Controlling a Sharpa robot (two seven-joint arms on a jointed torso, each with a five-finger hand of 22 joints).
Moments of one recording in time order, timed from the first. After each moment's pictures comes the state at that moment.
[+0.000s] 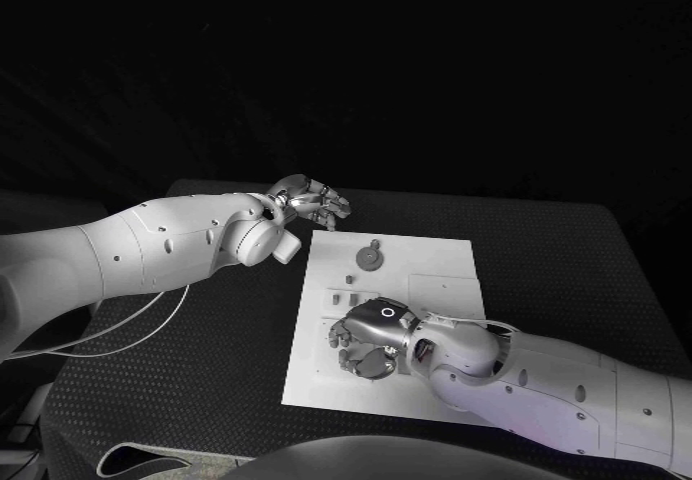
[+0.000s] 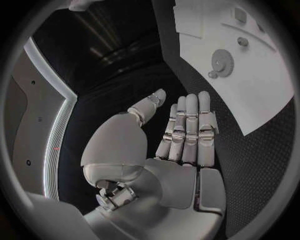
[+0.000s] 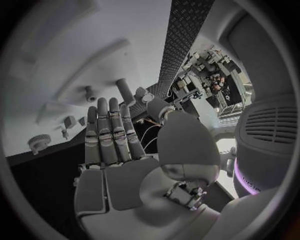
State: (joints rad) left arm 1.26 -0.72 -0.17 1.21 -0.32 -0.23 0.13; left_hand 1.11 -0.11 0.55 -0.27 0.09 0.89 0.17 0.29 0.51 1.18 0.12 0.07 0.31 0.98 0.03 0.77 0.62 0.03 1.08 -0.07 0.15 1.18; right arm 1.01 -0.49 -0.21 1.48 -1.74 -0.32 0.04; right_hand 1.12 -0.17 0.62 -0.28 0.05 0.89 0.17 0.30 0.48 1.15 0.13 0.16 0.17 0.98 0.13 0.25 0.82 0.21 0.69 0.20 0.15 1.31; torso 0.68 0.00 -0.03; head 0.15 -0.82
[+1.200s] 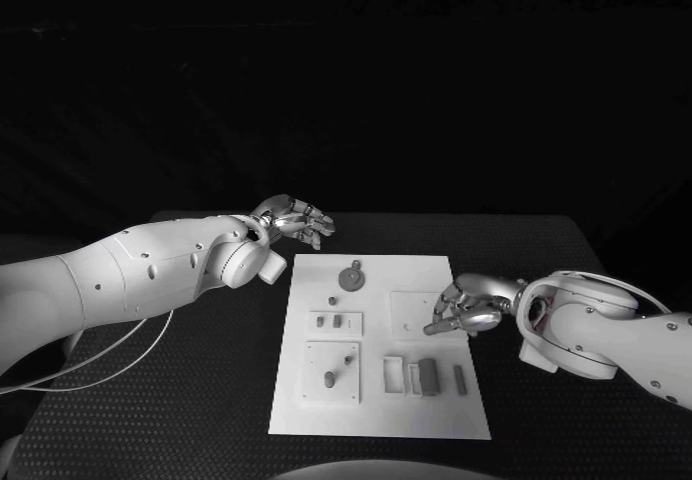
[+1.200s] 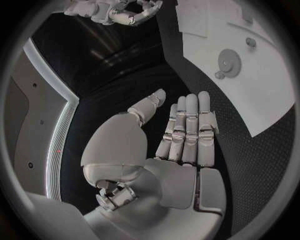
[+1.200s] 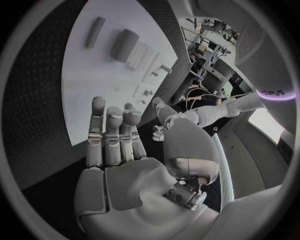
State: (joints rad) left arm 1.26 -0.72 -0.17 1.20 -0.32 -0.22 0.14; left_hand 1.10 -0.10 0.55 -0.27 0.09 0.89 0.17 0.30 0.51 1.18 0.12 0.07 0.31 0.98 0.03 0.77 0.62 0.04 1.08 -0.07 0.14 1.18; right arm 1.19 -0.91 -0.15 1.64 -1.20 -0.03 -0.18; right_hand 0.86 -0.10 0.41 -0.12 0.05 0.95 0.10 0.33 0.56 1.20 -0.01 1.08 1.01 1.22 -0.10 1.00 1.31 0.25 1.02 0.08 0.60 1.31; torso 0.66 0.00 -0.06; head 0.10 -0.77
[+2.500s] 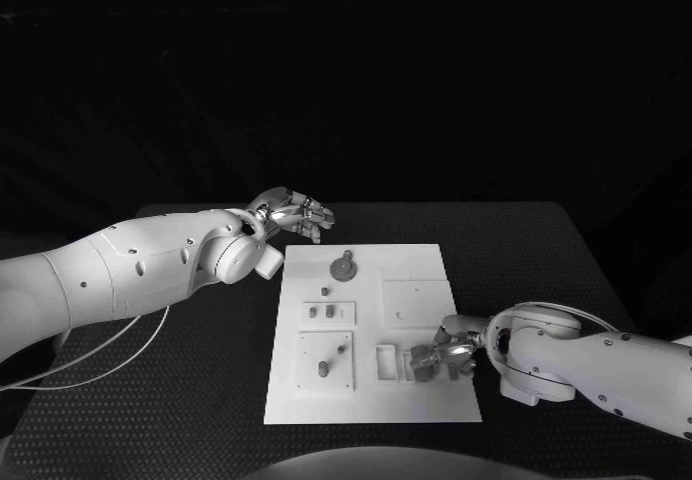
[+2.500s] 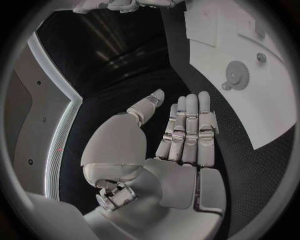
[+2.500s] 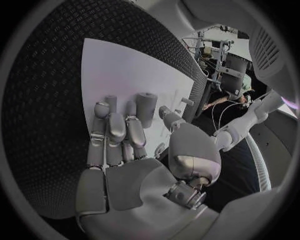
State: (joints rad) left arm 1.26 -0.72 -0.17 1.23 -0.31 -0.21 0.15; left_hand 1.09 -0.10 0.54 -0.26 0.09 0.89 0.17 0.30 0.51 1.18 0.12 0.07 0.31 0.98 0.03 0.77 0.62 0.03 1.08 -0.07 0.14 1.19; right arm 1.08 -0.83 -0.21 1.60 -1.13 0.02 -0.46; right_hand 0.73 -0.13 0.45 -0.03 0.05 0.97 0.09 0.31 0.64 1.33 -0.02 1.34 1.29 1.23 -0.12 1.25 1.29 0.25 1.03 0.01 0.81 1.31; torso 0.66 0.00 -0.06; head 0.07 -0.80
